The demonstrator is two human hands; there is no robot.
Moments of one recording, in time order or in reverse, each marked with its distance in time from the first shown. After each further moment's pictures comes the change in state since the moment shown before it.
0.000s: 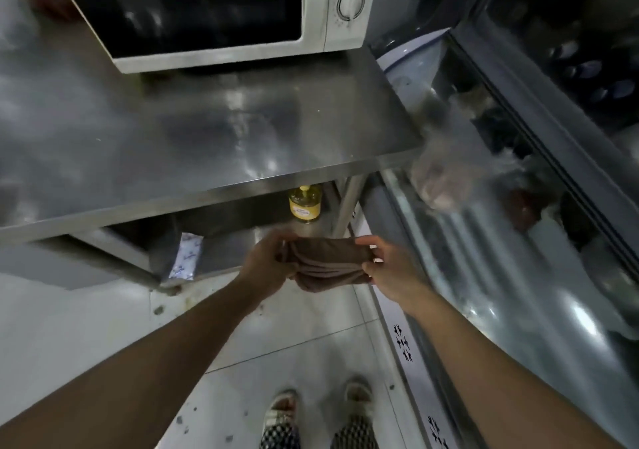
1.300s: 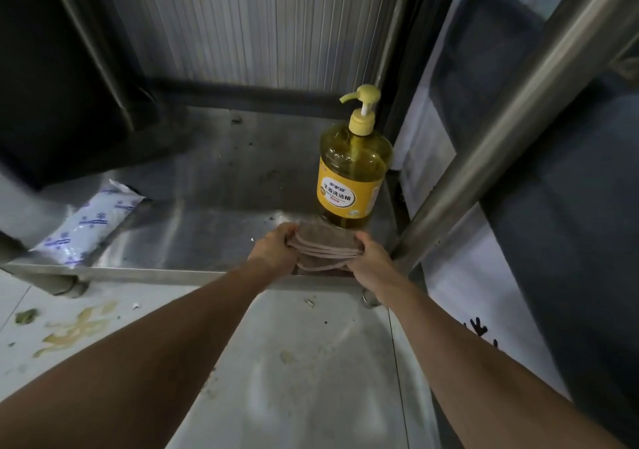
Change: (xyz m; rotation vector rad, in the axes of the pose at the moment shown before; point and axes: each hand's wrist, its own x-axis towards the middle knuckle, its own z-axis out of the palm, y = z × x) left_hand 0.389 -0.337 0.149 0.078 0.299 -0.122; right_hand 0.429 0.266 0.193 -0.251 -0.167 -0.109
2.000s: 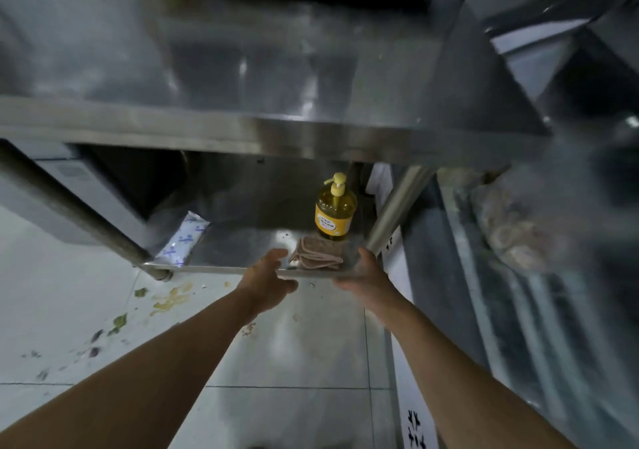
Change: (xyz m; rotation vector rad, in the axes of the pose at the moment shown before) left_hand -0.252 0.163 -0.161 -0.056 -0.112 -0.140; right_hand -0.262 -0.164 -0.125 0.170 -0.116 -0.003
